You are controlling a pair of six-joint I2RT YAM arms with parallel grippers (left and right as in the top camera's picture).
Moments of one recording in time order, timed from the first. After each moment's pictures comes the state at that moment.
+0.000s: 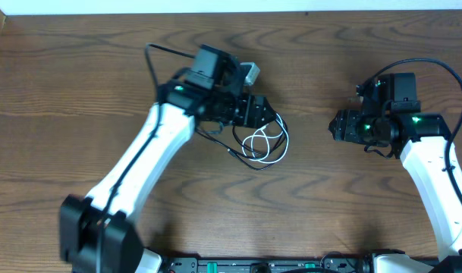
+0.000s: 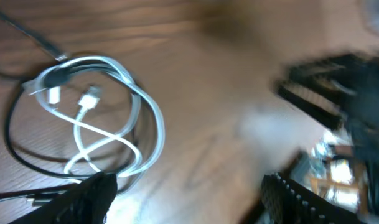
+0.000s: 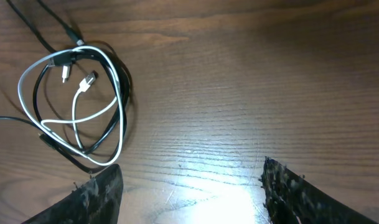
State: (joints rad) left arm -0.41 1.63 1.39 -0.79 0.66 -0.23; right arm 0.05 1.39 1.07 -0.82 -0.23 0.23
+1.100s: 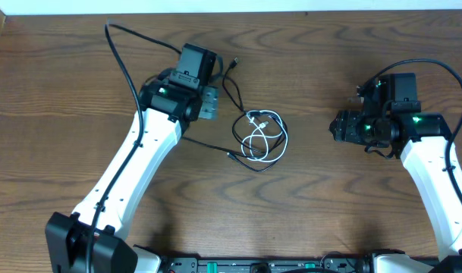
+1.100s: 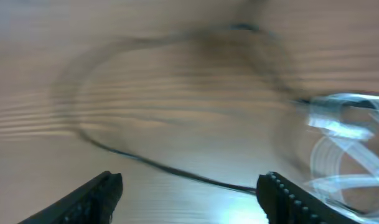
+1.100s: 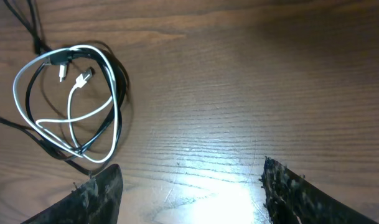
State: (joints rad) left arm -0.38 1.58 1.40 -0.88 -0.17 -0.15; right arm 0.05 1.39 1.07 -0.83 -0.22 0.23
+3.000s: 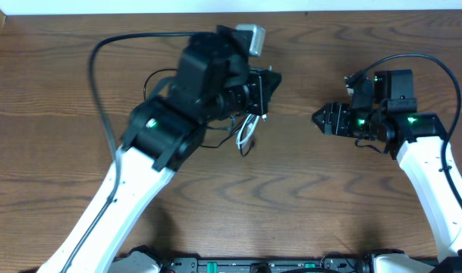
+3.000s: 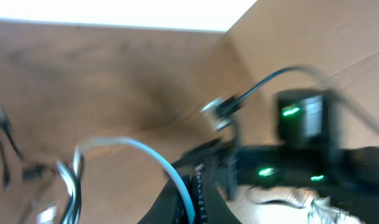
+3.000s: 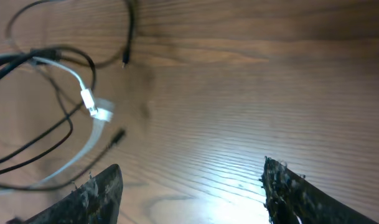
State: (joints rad) left arm -0.57 1.39 1.56 -0.64 0.34 -0.51; right arm 0.09 1.39 1.07 -0.71 -0.45 0.26
